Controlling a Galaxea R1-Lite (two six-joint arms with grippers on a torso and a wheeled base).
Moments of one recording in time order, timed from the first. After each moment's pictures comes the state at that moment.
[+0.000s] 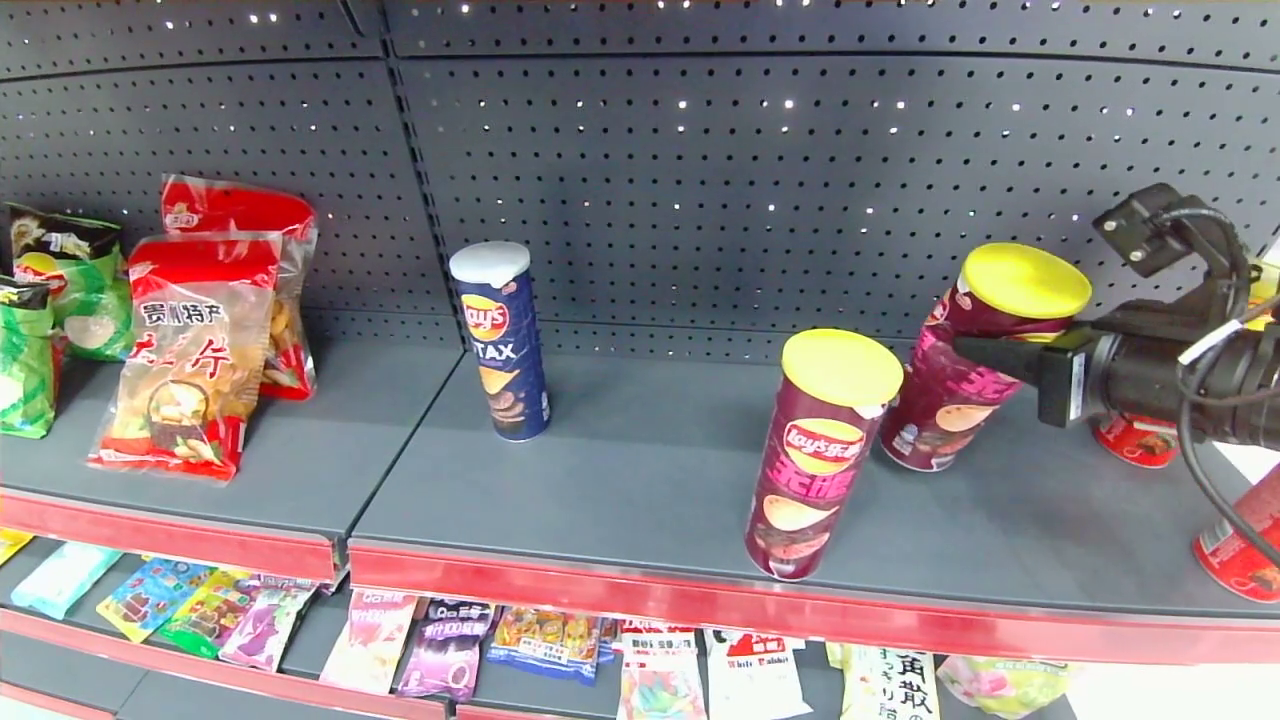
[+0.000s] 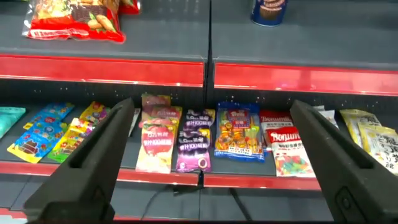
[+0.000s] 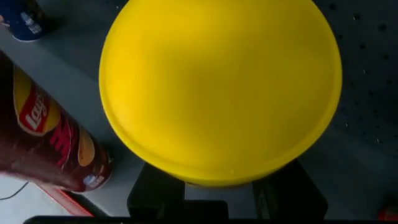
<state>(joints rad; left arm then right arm) -0.04 0.07 -0.04 0.05 -0.04 -0.02 0.19 1.43 -0.84 -0.30 0.19 -0.20</state>
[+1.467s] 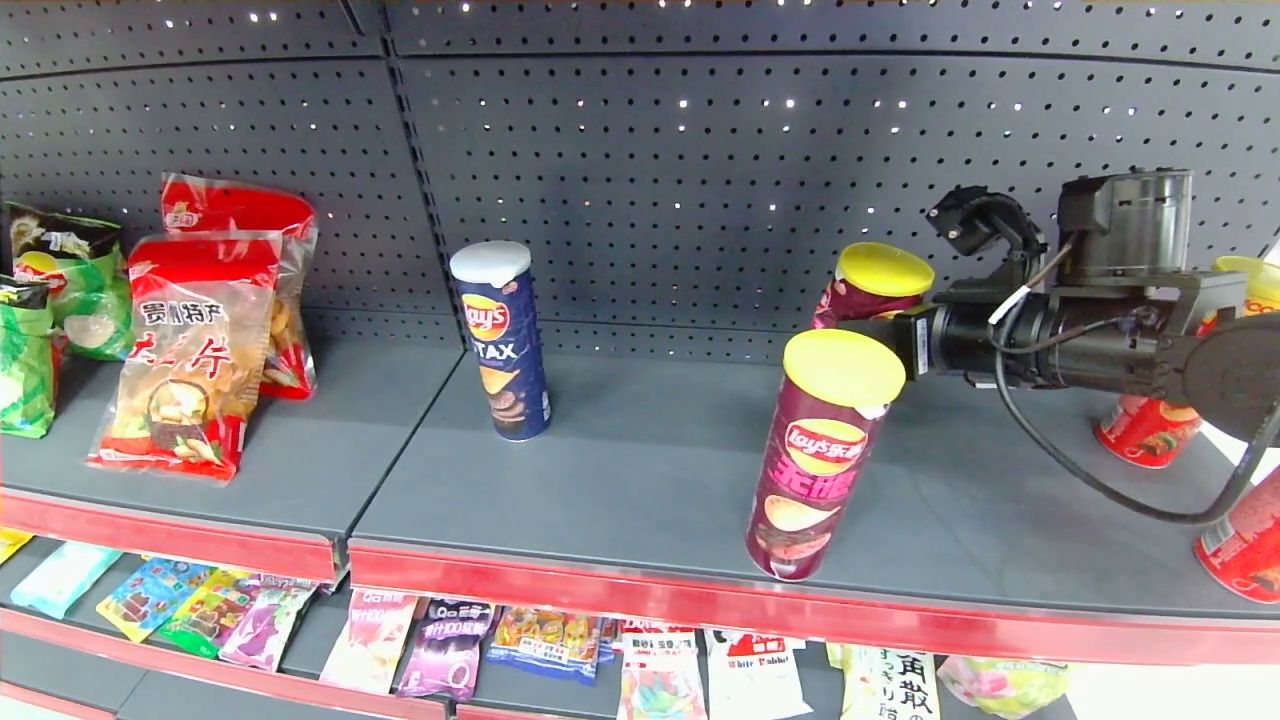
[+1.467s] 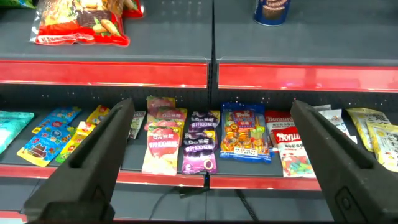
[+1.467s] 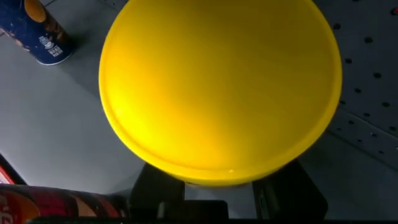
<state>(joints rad) -0.04 0.06 -0.04 0.05 -0.03 0.01 0.28 1.72 -1.08 -0.30 0.23 -0.12</state>
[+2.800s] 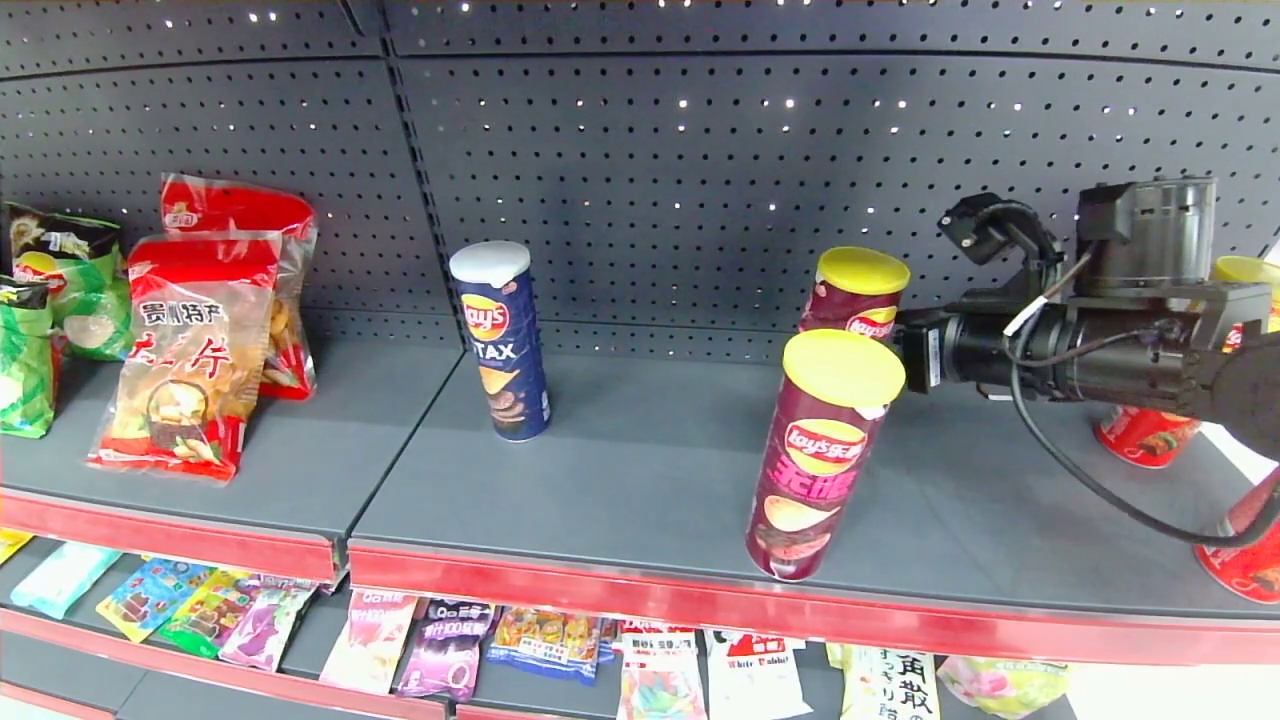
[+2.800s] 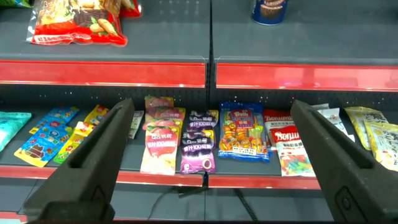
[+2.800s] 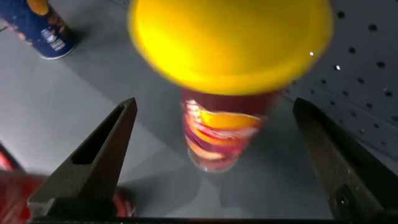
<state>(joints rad) -0.04 0.06 -0.04 0.05 -0.04 0.01 0.28 1.67 -1.02 -0.30 0.22 -0.12</state>
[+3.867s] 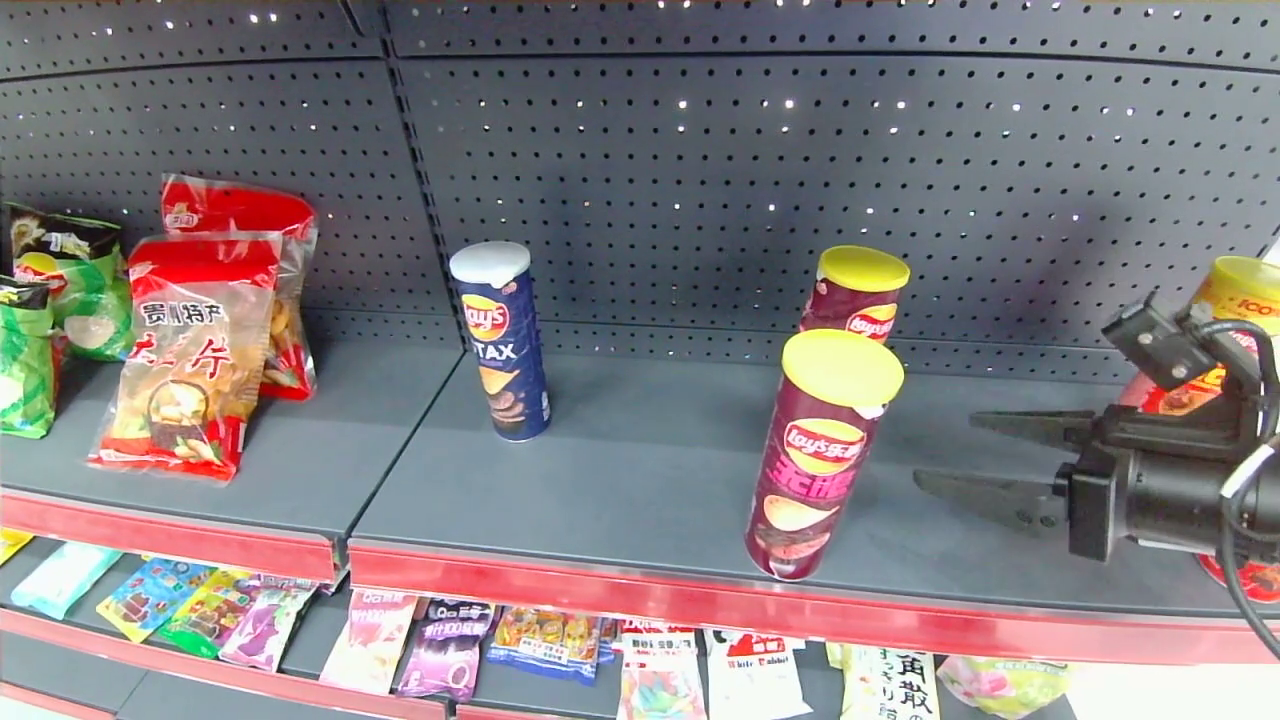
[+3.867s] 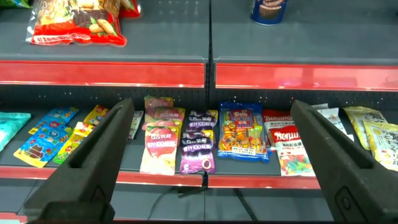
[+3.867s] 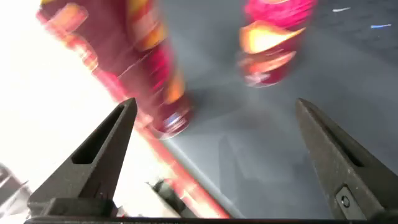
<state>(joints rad) -0.04 0.06 -0.04 0.05 -0.04 0.01 0.22 1.32 -0.61 -0.30 0.44 -0.14</state>
